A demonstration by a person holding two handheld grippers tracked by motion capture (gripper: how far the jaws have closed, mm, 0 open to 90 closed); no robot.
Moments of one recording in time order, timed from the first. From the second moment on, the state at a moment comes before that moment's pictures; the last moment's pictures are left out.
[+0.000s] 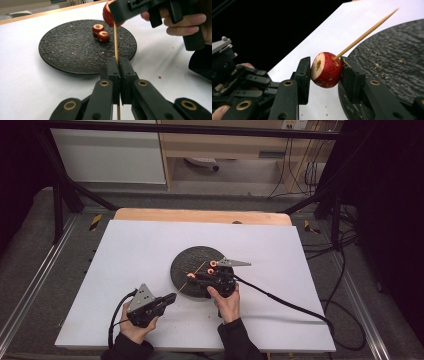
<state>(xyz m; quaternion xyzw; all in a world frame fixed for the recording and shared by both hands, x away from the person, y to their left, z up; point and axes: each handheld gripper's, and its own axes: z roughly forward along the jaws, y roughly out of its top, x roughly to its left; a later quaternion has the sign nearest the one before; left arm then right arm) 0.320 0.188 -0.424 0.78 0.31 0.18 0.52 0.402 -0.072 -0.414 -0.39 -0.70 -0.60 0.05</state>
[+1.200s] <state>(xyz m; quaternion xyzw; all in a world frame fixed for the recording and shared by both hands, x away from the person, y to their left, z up) 0.319 0.190 -0.422 0.77 0.31 0.18 0.52 0.432 -0.113 -0.362 -0.41 -0.69 -0.60 -0.03</state>
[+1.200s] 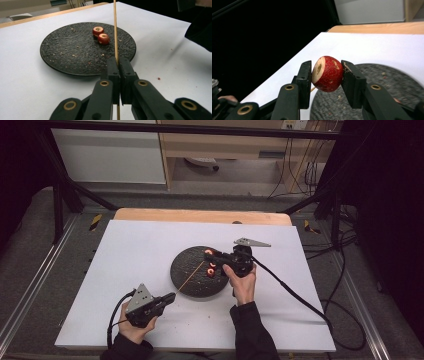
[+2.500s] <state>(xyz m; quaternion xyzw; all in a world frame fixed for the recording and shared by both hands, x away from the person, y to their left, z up) 0.321 0.191 -0.423 0.77 0.32 0.18 0.52 0.429 -0.106 -0.452 -0.45 -0.75 -0.48 -0.01</state>
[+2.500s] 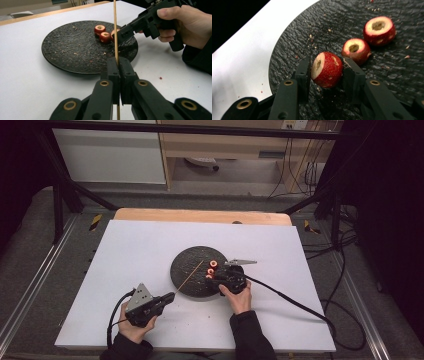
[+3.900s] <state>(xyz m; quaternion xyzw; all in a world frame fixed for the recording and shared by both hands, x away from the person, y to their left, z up) 0.329 0.190 -0.418 0.78 0.34 0.18 0.50 0.399 -0.180 -0.433 -0.39 -0.81 -0.42 -0.12</state>
